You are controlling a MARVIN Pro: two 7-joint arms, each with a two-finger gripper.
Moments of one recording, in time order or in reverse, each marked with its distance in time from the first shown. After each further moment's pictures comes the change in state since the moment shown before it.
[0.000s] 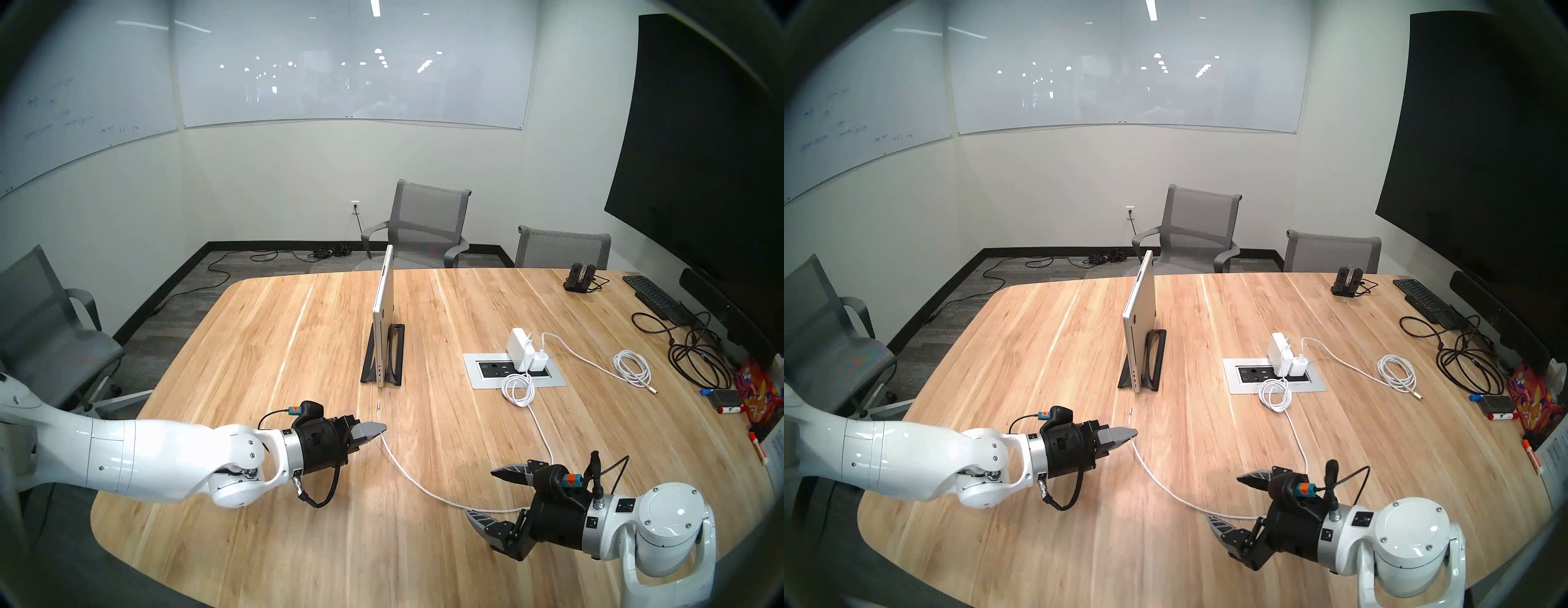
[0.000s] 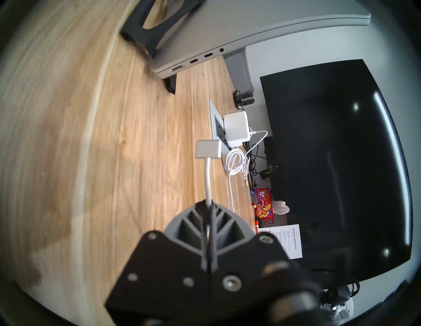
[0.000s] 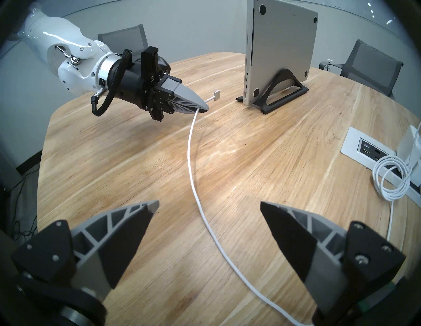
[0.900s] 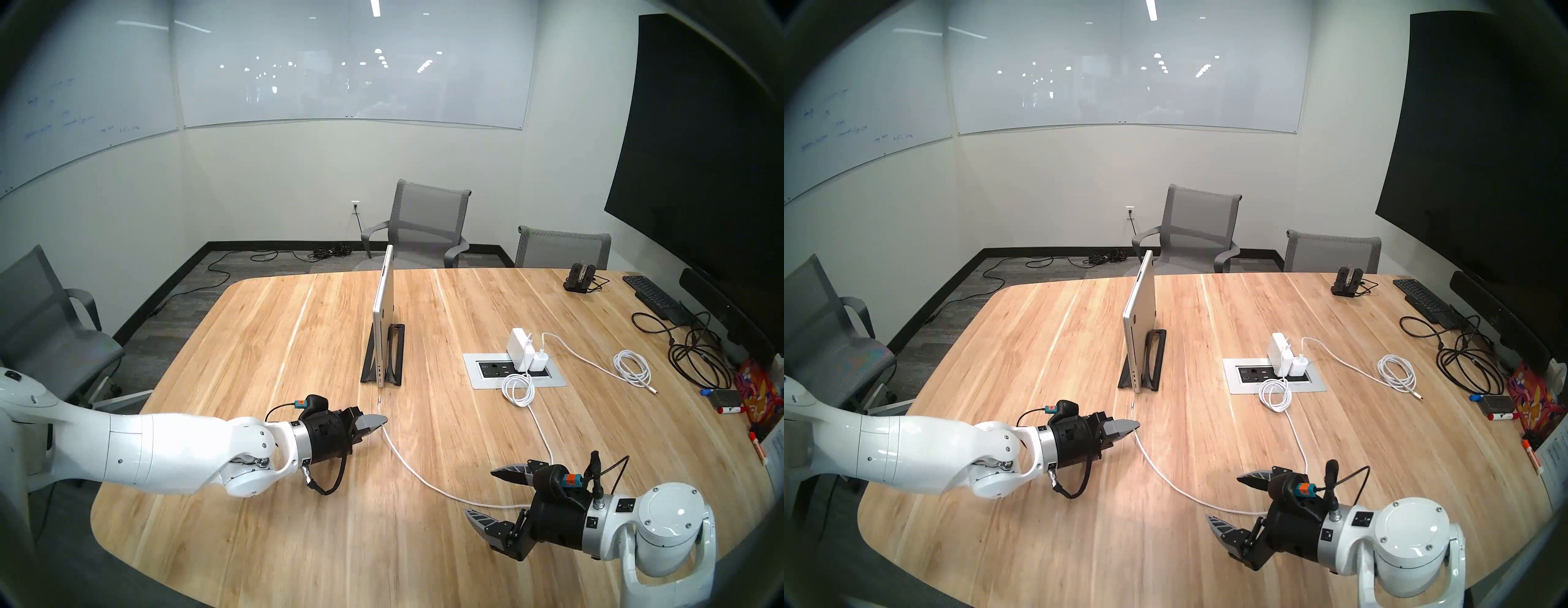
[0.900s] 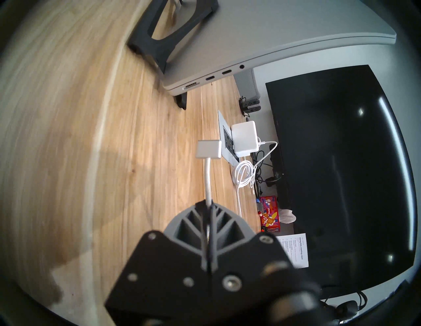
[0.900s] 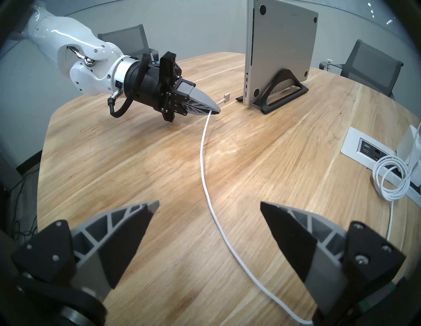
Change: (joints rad) left arm 0.000 -0.065 -0.012 0.081 -0.046 -0.001 0.016; right arm 0.001 -0.003 0.001 0.000 -0.003 -0.001 0.003
